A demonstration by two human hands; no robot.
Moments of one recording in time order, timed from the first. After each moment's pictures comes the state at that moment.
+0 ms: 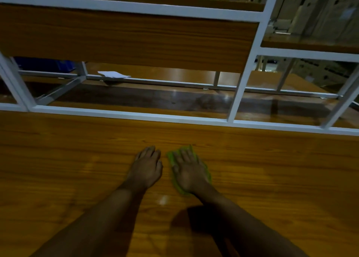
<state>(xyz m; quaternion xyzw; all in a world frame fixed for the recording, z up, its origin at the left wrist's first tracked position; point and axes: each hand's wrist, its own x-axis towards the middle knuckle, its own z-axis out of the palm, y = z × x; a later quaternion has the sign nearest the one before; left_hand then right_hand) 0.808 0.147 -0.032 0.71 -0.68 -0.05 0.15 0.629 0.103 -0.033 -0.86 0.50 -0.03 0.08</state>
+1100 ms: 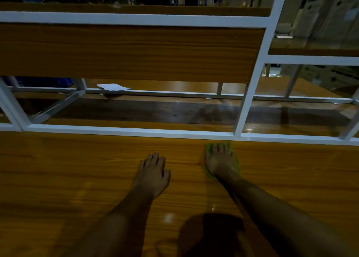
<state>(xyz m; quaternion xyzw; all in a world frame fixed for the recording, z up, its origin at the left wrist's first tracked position) 0.811 0.080 -0.034 0.74 -0.66 -0.06 0.10 0.582 -0.035 -0.024 -0.75 0.65 -0.05 0.08</state>
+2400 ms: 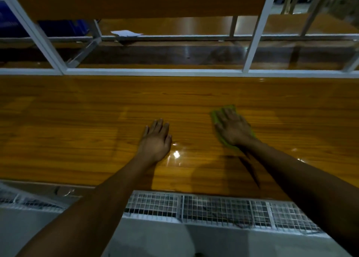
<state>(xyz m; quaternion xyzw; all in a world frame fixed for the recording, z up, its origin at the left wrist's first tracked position) 0.814 0.279 -0.031 0.73 -0.67 -0.07 0.08 0.536 0.150 -0.026 -0.83 0.55 0.01 0.08</state>
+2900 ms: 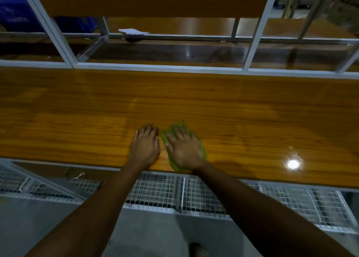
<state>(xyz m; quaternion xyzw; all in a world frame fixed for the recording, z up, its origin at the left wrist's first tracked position) 0.834 0.352 -0.032 0.77 -0.63 -0.05 0.13 0.667 0.311 -0.017 -0.89 0.44 0.01 0.10</state>
